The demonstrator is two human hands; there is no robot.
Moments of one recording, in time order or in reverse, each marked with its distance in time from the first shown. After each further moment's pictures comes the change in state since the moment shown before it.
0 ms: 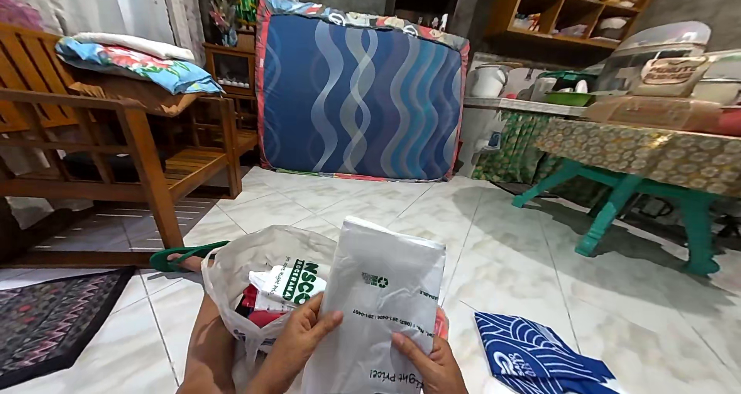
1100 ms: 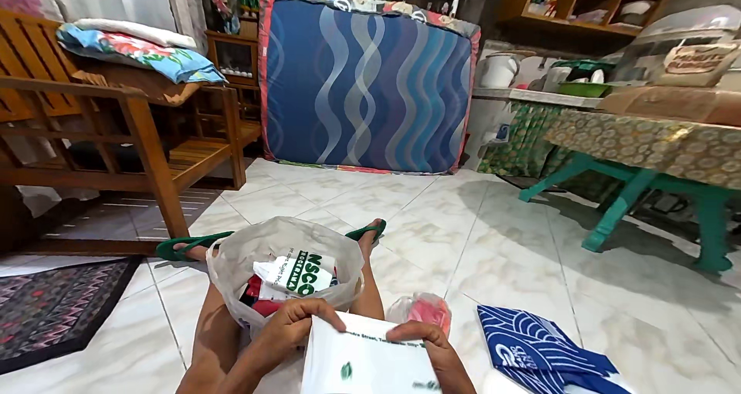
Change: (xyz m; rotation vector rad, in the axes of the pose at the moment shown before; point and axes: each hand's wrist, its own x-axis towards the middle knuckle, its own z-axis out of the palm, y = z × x) left_hand 0.003 -0.015 -0.047 0.076 -0.349 0.199; right_hand 0.020 0.030 -0.034 0.140 -0.447 -0.086
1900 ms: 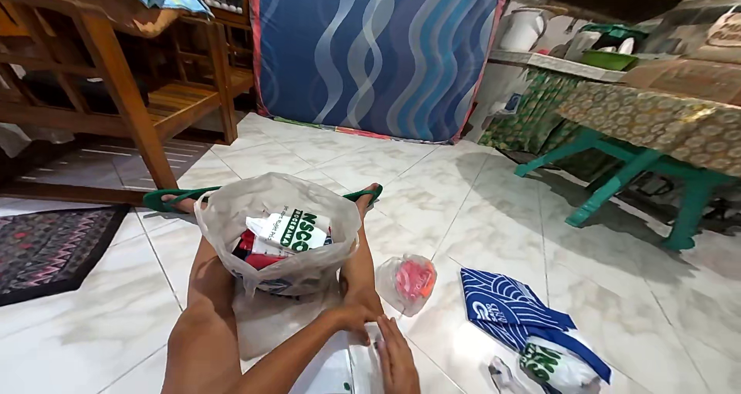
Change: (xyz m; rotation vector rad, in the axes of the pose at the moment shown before) left_hand 0.043 -0.199 0.098 0.444 -0.722 -0.620; right_hand -0.103 0.085 0.021 -1.141 0.300 0.203
